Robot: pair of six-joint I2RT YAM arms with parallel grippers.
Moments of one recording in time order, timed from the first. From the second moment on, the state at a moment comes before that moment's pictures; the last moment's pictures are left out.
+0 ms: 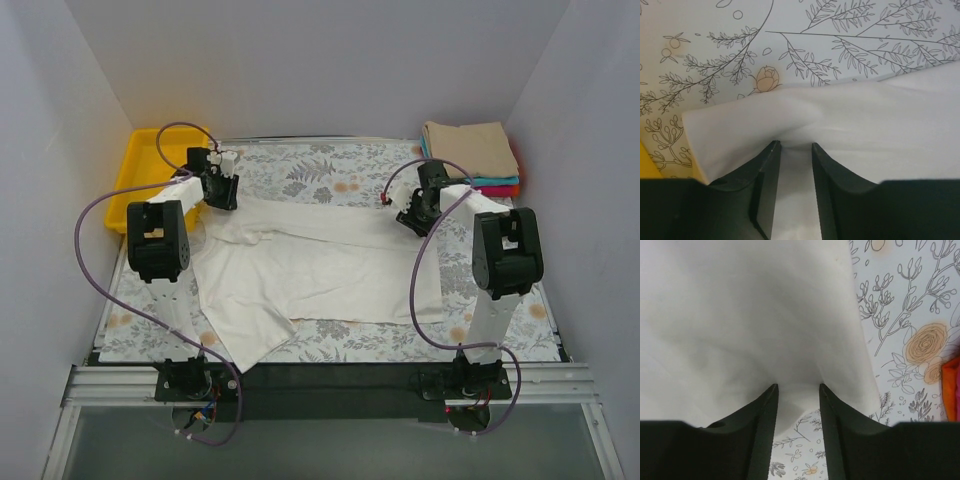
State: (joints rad) left arm 0.02 2.14 1.54 -0.35 0.28 0.29; right arm 0.18 1.93 1.32 -0.57 -0.12 -0.94
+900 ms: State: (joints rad) left arm 0.02 1.84 1.36 -0.47 0.40 0.27; right arm 0.15 1.98 1.52 -0.76 -0.12 -0.80
